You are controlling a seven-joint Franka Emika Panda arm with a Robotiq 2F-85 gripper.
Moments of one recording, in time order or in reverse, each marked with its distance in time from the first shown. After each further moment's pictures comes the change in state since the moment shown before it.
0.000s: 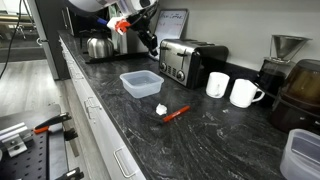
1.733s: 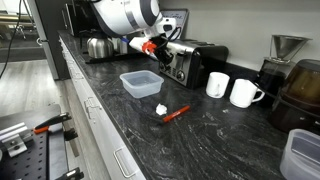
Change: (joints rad) arm 0.057 0.343 -0.110 0.281 -0.159 -0.023 0.003
